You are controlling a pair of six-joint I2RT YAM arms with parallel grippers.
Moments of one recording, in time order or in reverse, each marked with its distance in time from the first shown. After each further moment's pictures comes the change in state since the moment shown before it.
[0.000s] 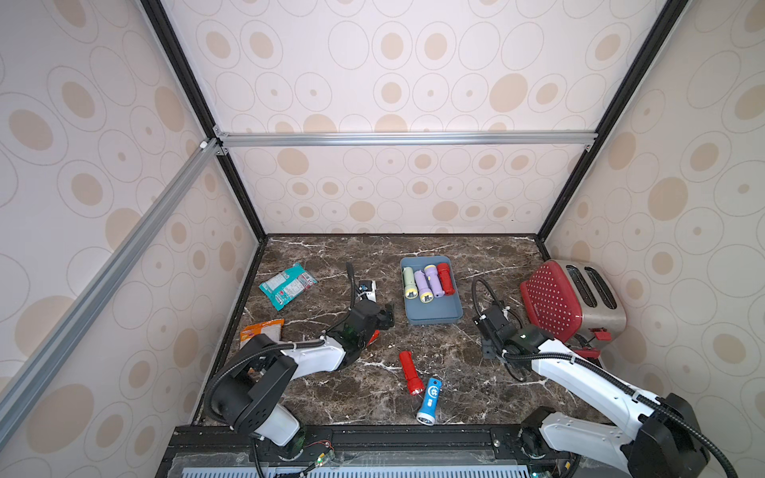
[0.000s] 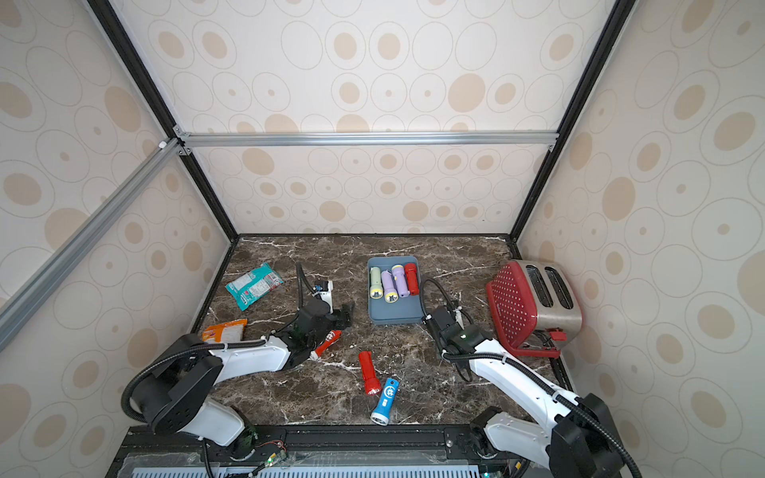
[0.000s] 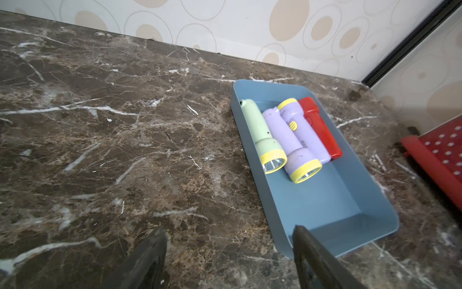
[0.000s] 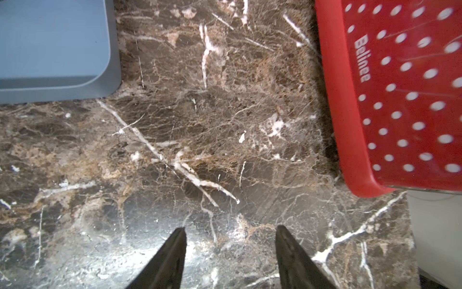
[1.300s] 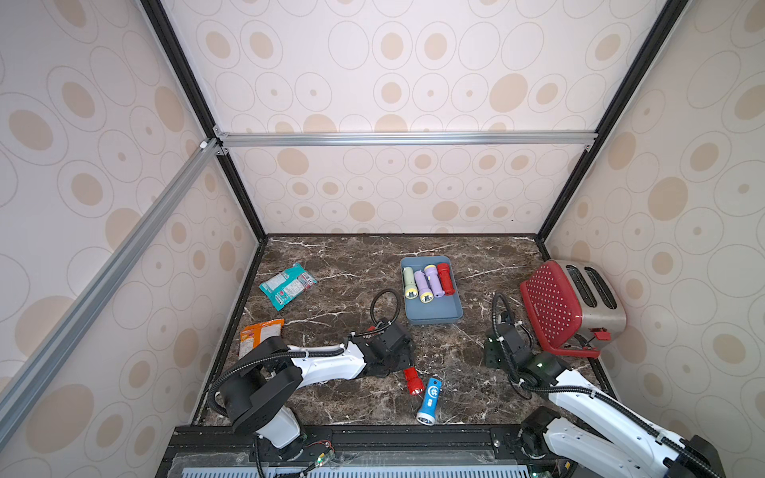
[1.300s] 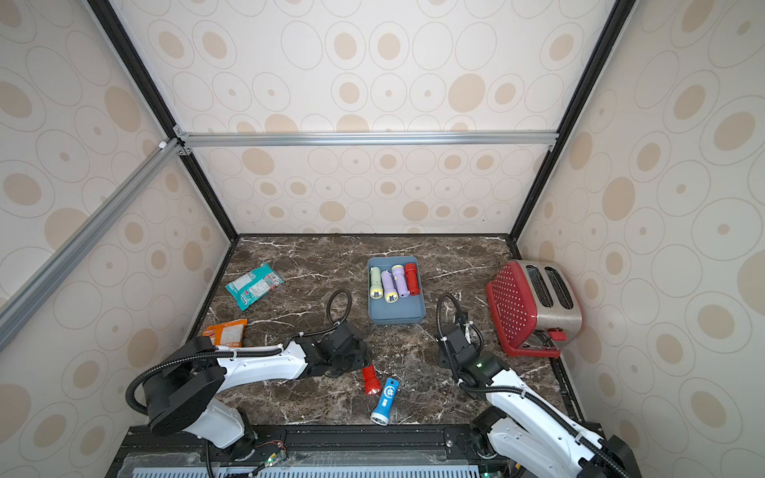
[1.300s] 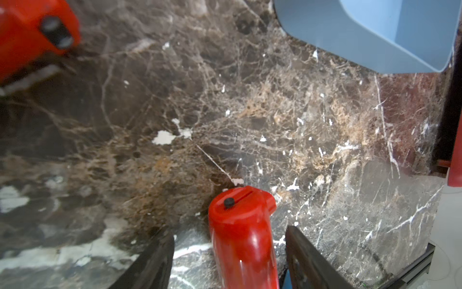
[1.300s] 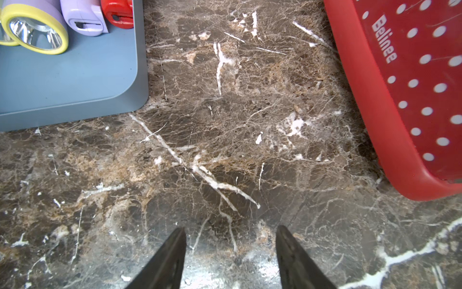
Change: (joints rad) left arm -0.276 0.080 0.136 -0.631 0.261 -0.653; right arm 0.002 -0.246 -0.193 0.172 -0.034 0.026
